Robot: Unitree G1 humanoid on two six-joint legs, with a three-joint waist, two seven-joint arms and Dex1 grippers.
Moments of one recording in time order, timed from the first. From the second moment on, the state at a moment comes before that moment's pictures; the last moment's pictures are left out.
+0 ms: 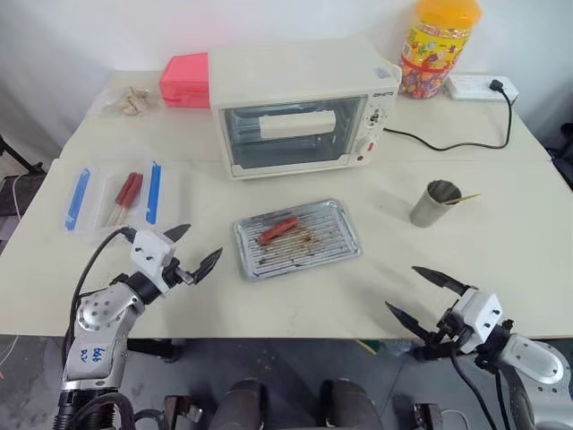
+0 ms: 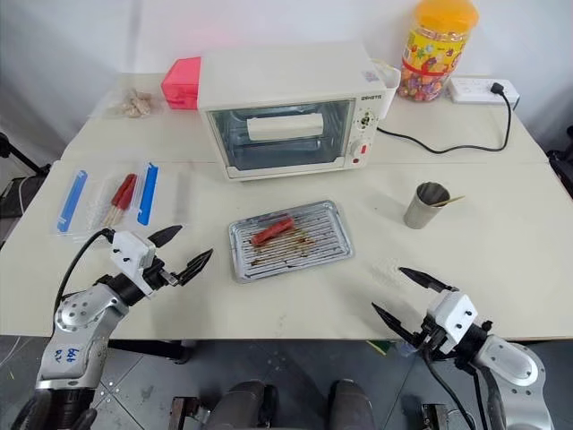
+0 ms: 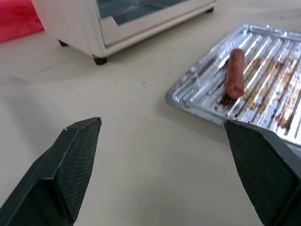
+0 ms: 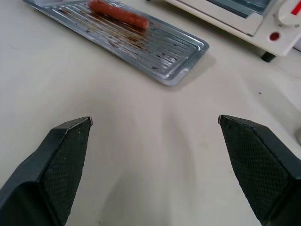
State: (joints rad) left arm -0.06 0.50 0.21 -0.09 -0.27 0.08 -0.62; right arm 0.20 -0.54 -0.23 -0.05 0.31 -0.37 0.95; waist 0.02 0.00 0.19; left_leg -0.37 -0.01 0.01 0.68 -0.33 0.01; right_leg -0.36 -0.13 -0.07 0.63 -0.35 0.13
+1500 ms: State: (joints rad) left arm -0.15 0.59 0.08 -0.28 -0.61 0.31 -1.01; right arm -0.99 -1.12 0.18 0.67 0.09 0.31 1.45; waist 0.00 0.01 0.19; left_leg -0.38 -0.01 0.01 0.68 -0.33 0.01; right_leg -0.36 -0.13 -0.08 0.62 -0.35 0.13
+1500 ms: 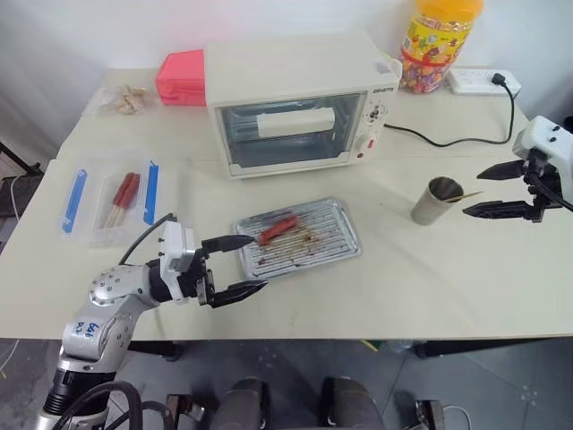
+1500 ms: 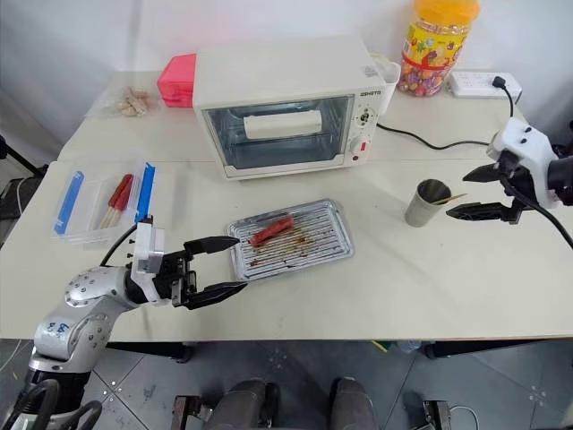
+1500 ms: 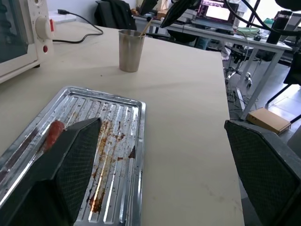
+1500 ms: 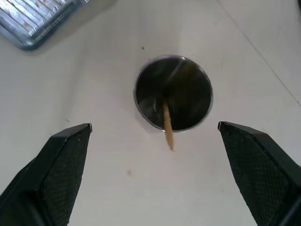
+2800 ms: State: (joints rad) left arm -0.13 0.59 0.08 -0.31 -0.60 0.30 -0.98; right arm -1.15 -1.04 0.19 0.95 -0.04 0.14 1.54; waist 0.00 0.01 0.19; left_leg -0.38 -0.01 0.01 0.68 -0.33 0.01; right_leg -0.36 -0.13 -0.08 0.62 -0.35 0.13
